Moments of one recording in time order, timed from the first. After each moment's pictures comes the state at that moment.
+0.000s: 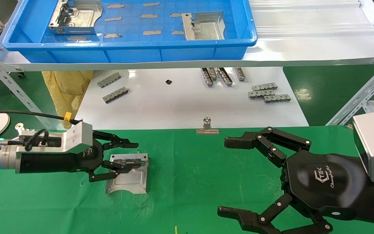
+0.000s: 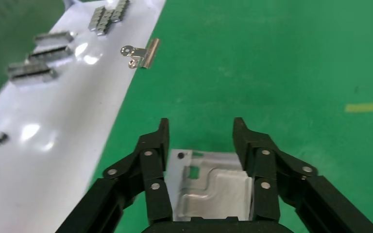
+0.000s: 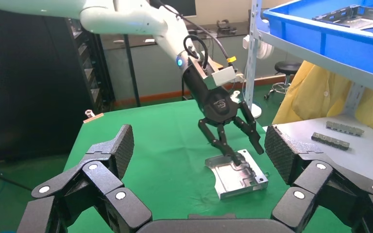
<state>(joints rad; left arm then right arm) -1.67 1.00 0.80 -0.08 1.11 1.59 0.62 1.09 -0.58 -0.35 1.27 -0.68 -1.47 0.15</state>
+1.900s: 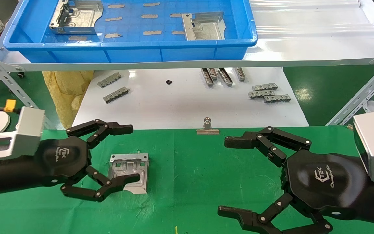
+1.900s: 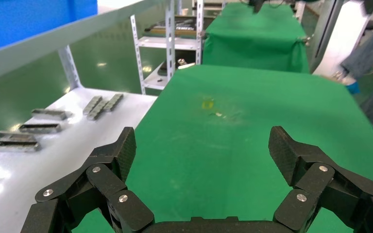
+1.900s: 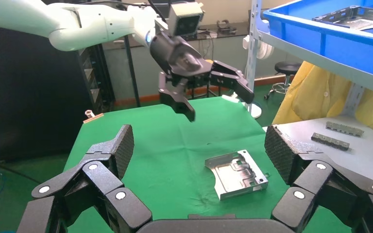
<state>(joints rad) -1.24 0.72 0.43 -0.92 0.84 1.53 0.04 1.09 -0.58 -0.35 1.26 -0.68 -1.47 0.15</state>
